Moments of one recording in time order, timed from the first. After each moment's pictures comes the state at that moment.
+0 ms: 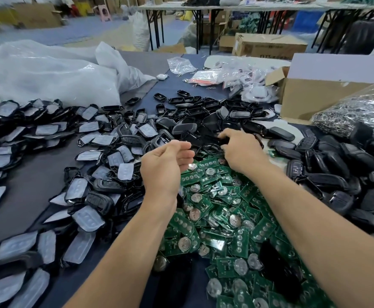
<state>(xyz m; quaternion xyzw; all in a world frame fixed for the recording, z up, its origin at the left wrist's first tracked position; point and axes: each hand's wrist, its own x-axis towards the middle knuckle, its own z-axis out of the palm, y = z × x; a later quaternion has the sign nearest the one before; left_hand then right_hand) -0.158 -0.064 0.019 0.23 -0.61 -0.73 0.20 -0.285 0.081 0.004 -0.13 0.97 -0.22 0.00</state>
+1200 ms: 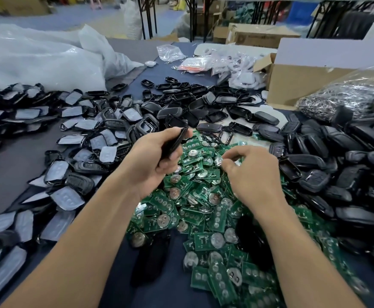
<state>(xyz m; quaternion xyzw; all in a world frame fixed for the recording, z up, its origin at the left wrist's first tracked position) -0.149 -0.077 0.022 0.06 -0.60 -0.79 -0.05 -0.167 0.127 0.011 -0.04 0.92 -0.39 -0.07</state>
